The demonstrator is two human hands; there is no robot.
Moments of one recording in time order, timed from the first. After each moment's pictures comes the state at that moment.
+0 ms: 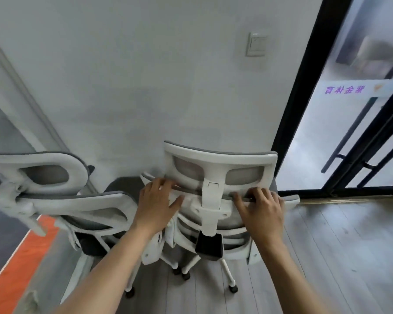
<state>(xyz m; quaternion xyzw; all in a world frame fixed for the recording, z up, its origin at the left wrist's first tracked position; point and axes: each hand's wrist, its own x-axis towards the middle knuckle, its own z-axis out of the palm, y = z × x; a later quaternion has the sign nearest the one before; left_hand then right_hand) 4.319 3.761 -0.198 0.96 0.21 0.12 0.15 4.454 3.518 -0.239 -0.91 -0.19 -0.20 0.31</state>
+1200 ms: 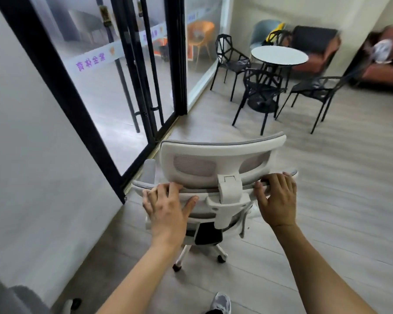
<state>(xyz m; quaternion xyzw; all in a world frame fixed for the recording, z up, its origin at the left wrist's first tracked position) 4.355 3.528 -0.226 0.92 -0.25 0.11 0.29 4.233 3.271 -0.270 -0.87 0.26 -0.42 0.08</state>
